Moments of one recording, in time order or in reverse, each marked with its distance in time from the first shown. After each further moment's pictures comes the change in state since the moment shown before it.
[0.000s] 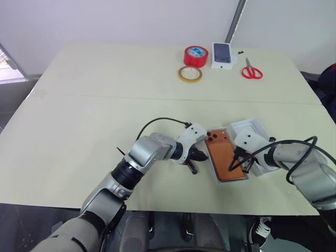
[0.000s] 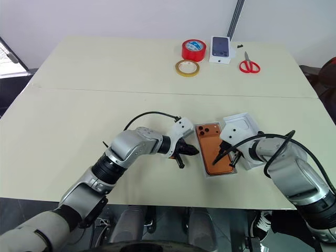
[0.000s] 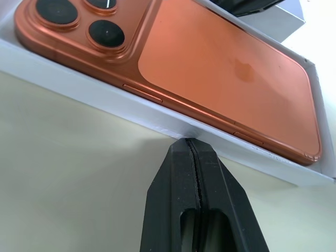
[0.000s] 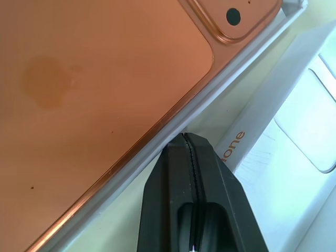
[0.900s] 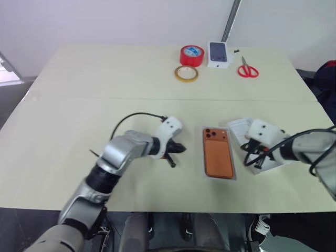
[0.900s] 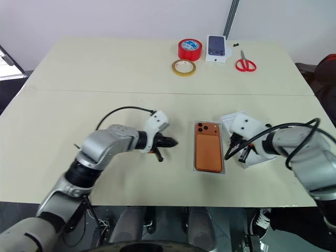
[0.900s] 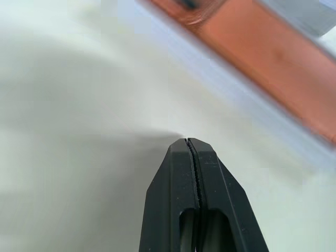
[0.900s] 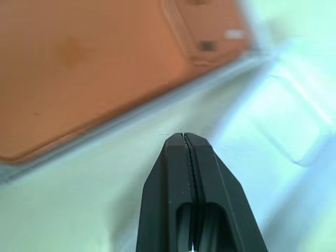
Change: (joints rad) left arm 0.123 0.255 0.150 -0.266 -0.027 0.071 -0.026; right arm -0.003 -0.106 -0.222 0.030 0.195 -0.026 0.144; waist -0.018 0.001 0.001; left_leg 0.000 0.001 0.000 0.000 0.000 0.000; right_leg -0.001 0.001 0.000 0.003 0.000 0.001
